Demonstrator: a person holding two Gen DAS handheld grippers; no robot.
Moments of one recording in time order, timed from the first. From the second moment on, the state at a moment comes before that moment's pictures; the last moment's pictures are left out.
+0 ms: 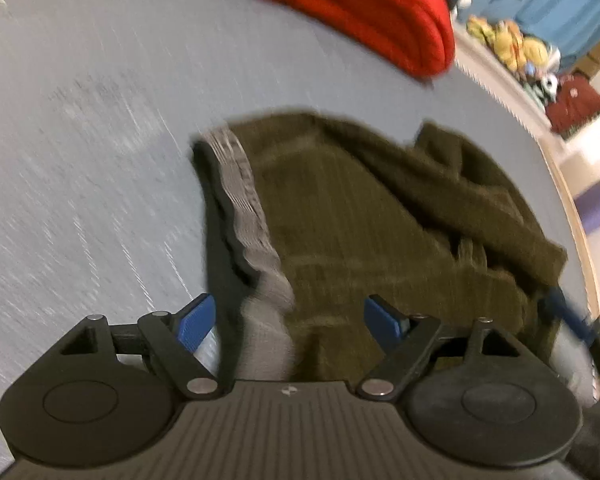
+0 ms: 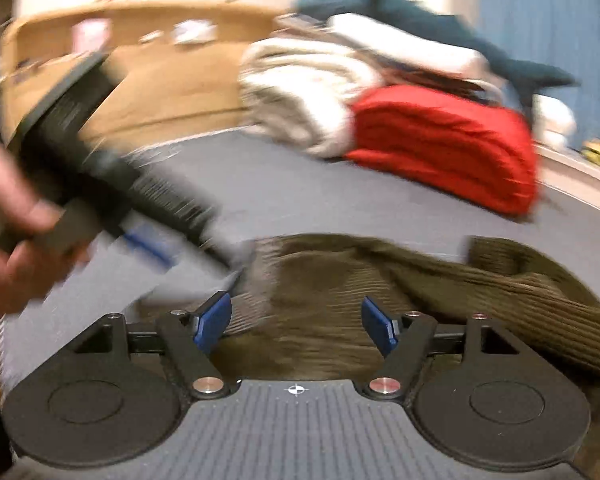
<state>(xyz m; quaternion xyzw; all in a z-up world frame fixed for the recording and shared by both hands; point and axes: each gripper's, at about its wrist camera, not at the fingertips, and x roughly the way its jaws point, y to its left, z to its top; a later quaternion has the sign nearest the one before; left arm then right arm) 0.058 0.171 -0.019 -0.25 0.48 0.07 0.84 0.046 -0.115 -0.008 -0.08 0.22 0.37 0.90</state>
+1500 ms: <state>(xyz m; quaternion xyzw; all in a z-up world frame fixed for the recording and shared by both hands) 0.043 0.183 -0.009 -0.16 0.45 0.22 0.85 0.156 -0.294 -0.055 0.13 0.32 0.01 0.94</state>
